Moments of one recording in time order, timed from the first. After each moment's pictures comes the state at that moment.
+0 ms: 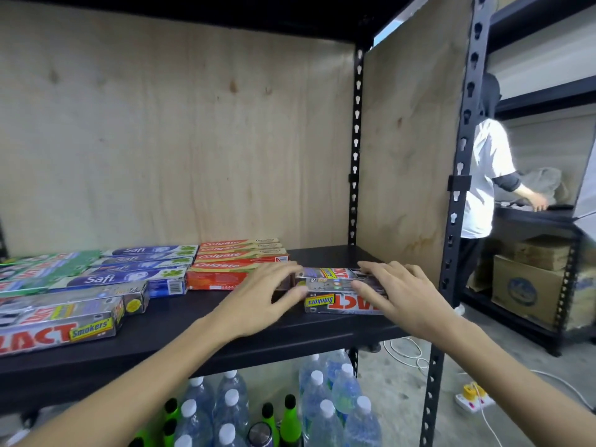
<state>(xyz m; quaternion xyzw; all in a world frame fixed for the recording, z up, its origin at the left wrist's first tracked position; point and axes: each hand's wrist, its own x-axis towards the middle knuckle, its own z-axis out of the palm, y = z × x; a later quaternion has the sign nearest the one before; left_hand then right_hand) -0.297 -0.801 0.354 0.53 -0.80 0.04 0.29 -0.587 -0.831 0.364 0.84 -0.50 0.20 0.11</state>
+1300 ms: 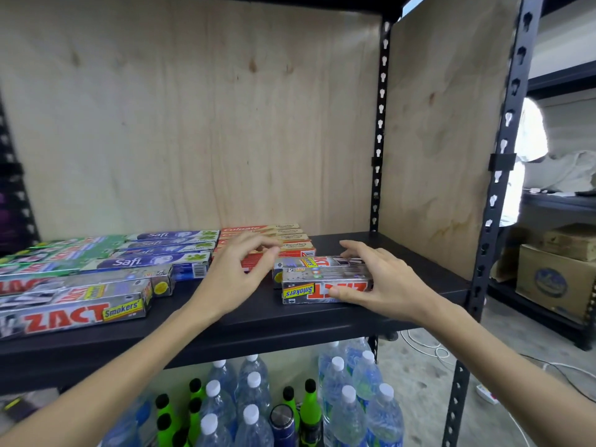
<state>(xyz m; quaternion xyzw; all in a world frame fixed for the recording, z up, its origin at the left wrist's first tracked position) -0.243 -0.775 0.361 0.49 -0.73 0.06 0.47 -0.528 -0.836 0.361 0.88 -0.40 0.26 -0.05</state>
